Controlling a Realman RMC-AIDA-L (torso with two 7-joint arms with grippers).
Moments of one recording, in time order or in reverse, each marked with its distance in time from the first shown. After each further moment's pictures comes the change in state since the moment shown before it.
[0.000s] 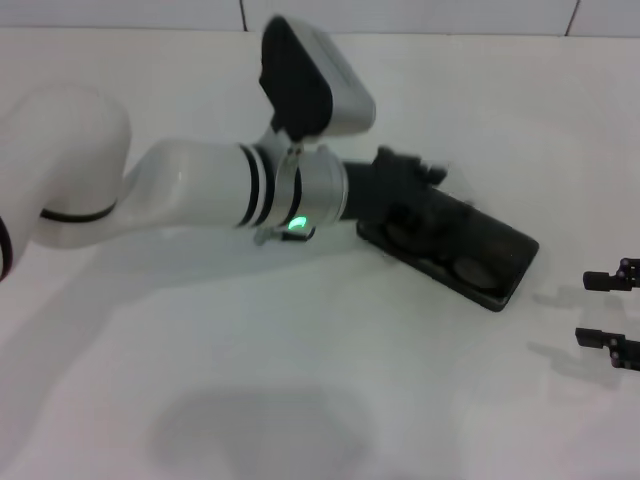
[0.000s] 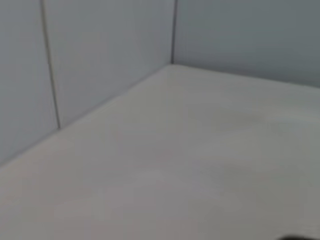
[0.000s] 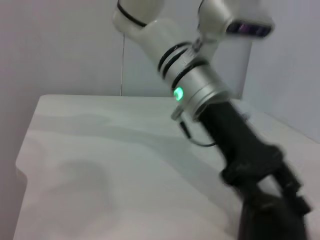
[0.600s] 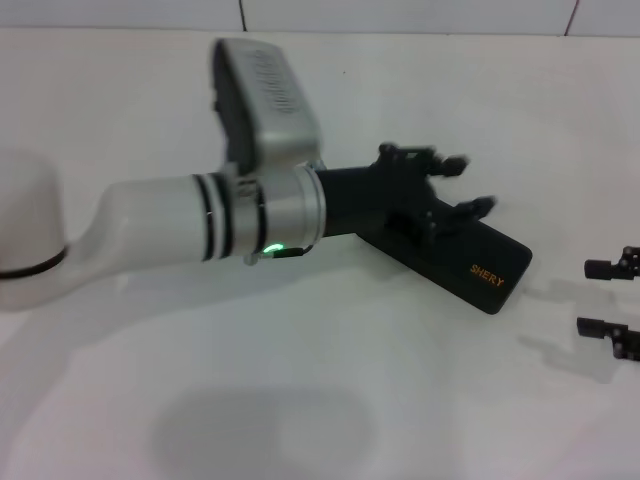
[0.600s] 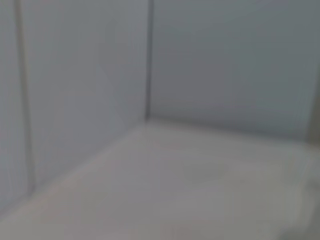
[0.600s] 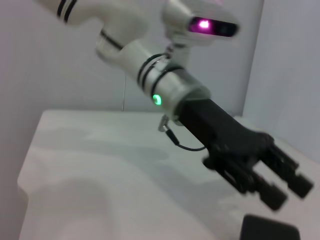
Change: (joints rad) left arm 0.204 0.004 -0.083 0.134 -0.193 0.225 0.316; right arm 0.004 0.002 0.023 -0.008 0.028 -0.048 0.000
